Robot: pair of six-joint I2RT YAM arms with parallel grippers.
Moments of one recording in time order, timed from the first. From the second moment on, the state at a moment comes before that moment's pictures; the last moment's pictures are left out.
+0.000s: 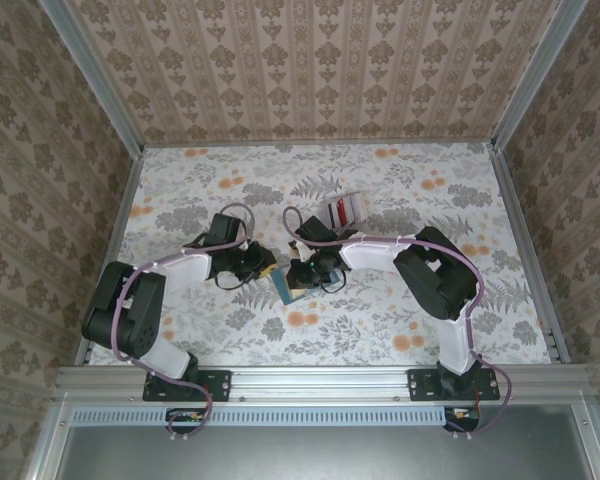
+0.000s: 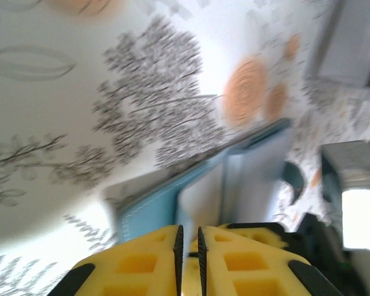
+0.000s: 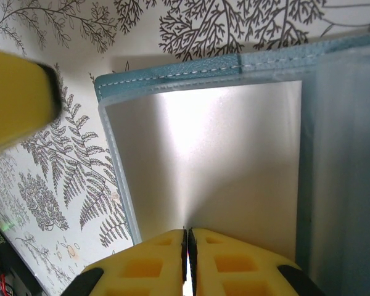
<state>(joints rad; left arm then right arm) -0.39 1.53 0.71 -0.14 0.56 -0.93 0.74 1.99 1.21 -0.33 -0.44 0.60</state>
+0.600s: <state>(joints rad) -0.53 1.66 0.72 0.07 0.57 -1.14 0.74 1.98 1.18 -0.30 -0.44 0.61</state>
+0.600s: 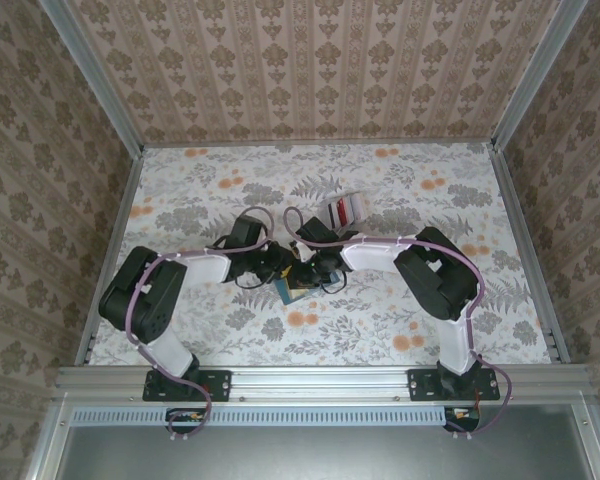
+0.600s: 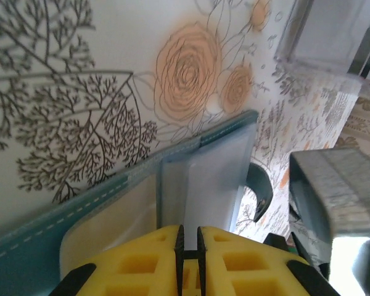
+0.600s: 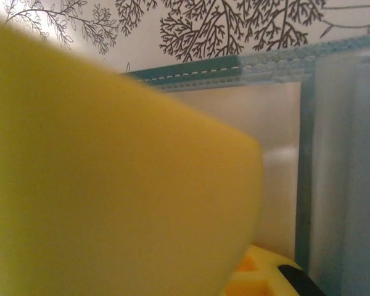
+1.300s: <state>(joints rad) -0.49 1.61 0.63 -0.03 0.54 -1.02 0.65 1.89 1.14 -0.30 -0.38 0.60</state>
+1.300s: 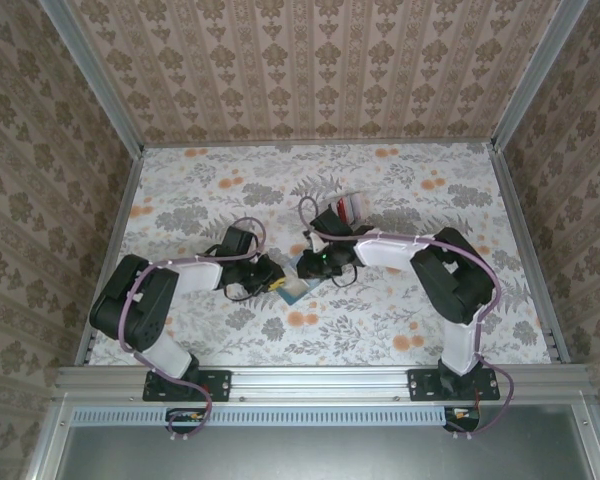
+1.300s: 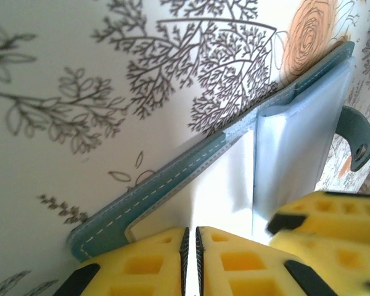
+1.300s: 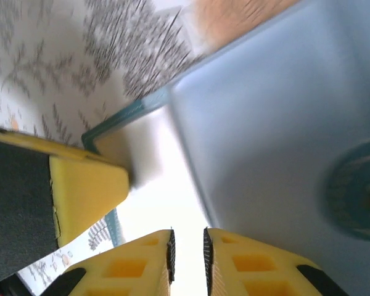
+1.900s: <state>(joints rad) -0.46 1.61 0.64 -0.05 0.56 -0.95 0.55 1.88 1.14 -0.37 -0.27 0.55</state>
